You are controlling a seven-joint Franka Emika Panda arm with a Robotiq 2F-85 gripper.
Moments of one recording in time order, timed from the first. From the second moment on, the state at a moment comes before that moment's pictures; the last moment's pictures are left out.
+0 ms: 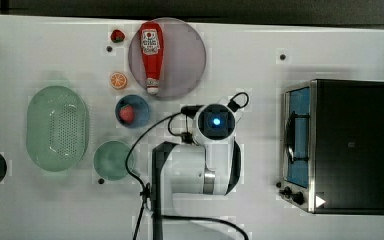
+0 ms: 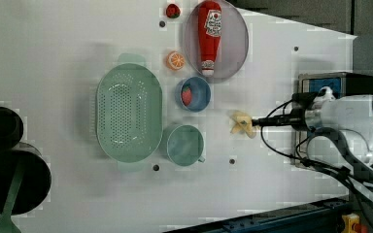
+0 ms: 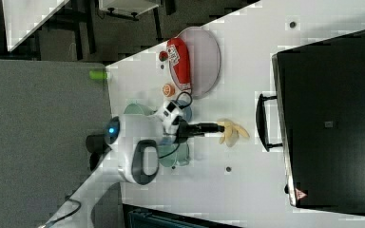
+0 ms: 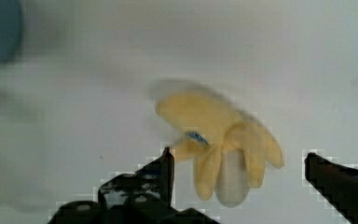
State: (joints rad) arm -0.02 0.23 -0.04 -2.38 -0.02 0.92 -0.93
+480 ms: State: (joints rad) arm -0.02 0.41 -0.05 -2.40 -0.01 1.07 -1.06
